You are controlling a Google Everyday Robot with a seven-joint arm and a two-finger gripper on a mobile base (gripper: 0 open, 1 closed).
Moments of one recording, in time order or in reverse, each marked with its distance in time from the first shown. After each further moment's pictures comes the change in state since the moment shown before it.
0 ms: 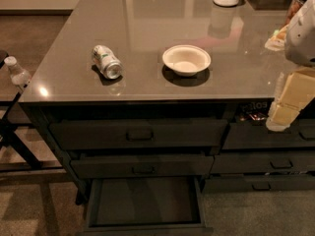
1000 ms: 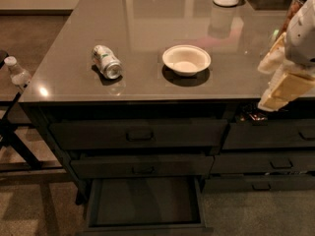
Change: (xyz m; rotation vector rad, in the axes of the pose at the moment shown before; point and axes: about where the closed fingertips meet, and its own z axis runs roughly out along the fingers) arm 0.000 0.000 0.000 0.000 0.000 0.000
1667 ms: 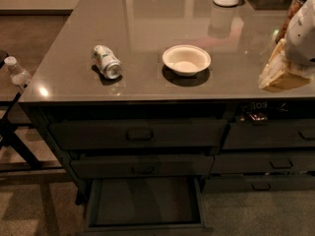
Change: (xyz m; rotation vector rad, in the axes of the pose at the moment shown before) arm 0.000 0.000 0.000 0.000 0.000 0.000
